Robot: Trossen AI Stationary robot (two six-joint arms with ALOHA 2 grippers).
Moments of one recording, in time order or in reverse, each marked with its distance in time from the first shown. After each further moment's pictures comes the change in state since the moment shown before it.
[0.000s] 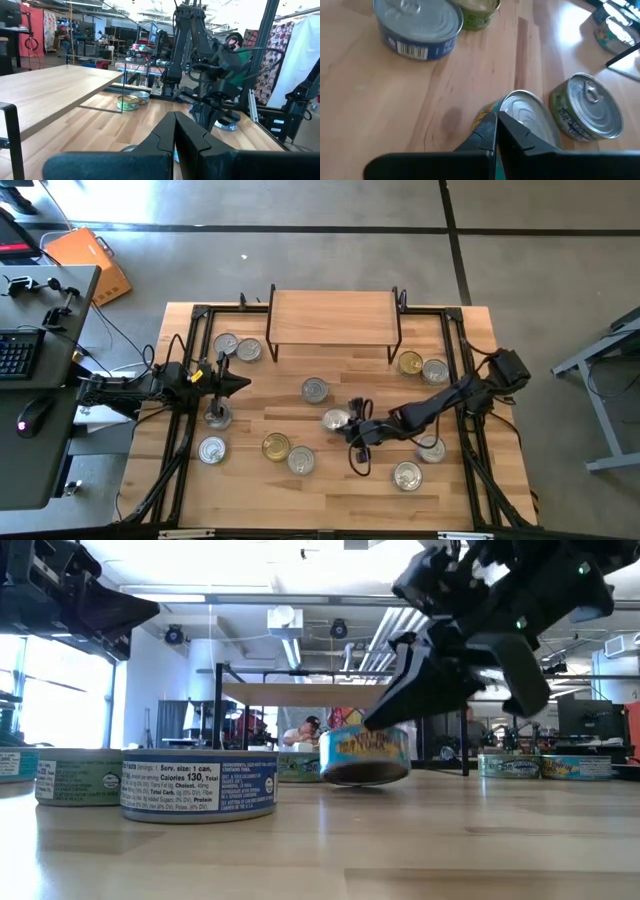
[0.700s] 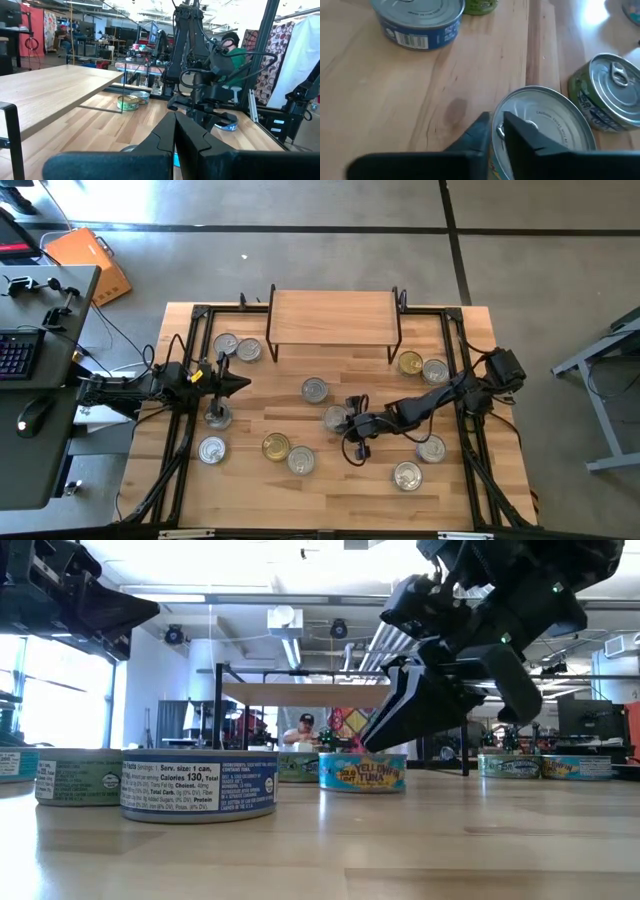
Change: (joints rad) left arm 0.000 0.000 0.000 0.000 0.000 0.000; right arm -0.056 0.030 0.003 -0.026 -0.137 0.052
